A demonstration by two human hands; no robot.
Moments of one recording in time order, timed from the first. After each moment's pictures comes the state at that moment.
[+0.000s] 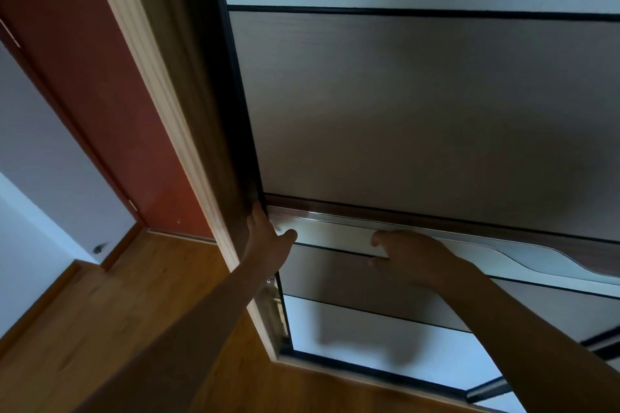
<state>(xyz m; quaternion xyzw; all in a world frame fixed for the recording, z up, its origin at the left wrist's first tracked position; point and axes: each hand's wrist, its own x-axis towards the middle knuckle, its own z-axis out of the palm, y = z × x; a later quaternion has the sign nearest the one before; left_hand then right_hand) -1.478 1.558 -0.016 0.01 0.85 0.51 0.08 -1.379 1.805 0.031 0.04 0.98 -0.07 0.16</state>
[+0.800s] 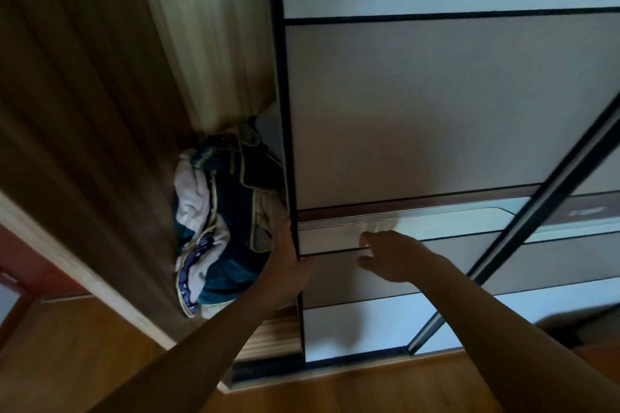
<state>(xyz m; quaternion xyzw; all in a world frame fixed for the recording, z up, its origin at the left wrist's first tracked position) -1.394 1.717 -0.018 0.32 0.74 0.56 0.19 -1.284 1.911 0.023 0.21 0.96 -0.12 0.16</state>
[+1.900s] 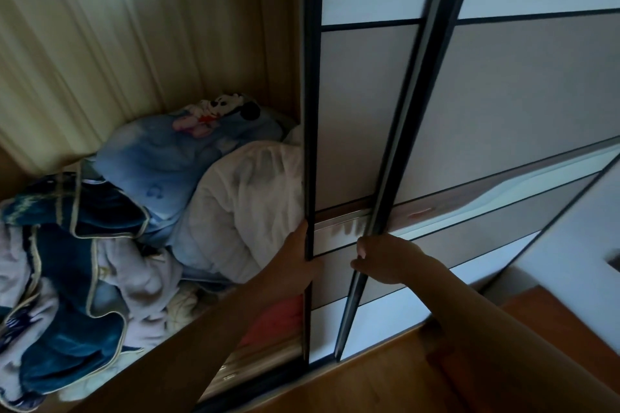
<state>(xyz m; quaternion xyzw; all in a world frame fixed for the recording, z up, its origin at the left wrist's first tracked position) -1.263 1.990 0.016 0.51 0.66 0.48 0.27 -1.126 2.147 0.028 0.33 0.92 -0.15 0.16</state>
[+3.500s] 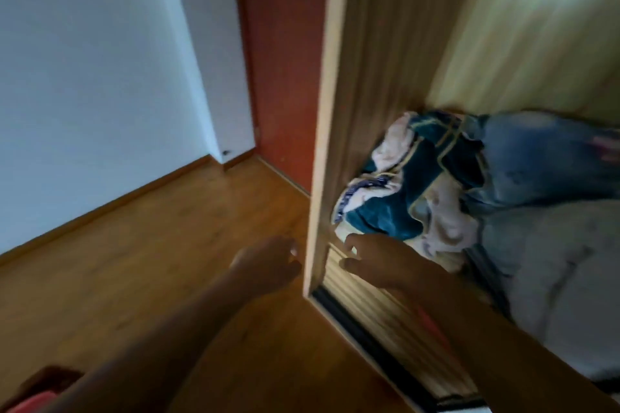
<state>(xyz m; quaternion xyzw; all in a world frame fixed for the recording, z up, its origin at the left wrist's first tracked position) -1.226 1.464 -0.010 -0.01 0.97 0.19 0.12 -1.290 1.692 0.024 -0.26 0.94 -0.08 0.21</state>
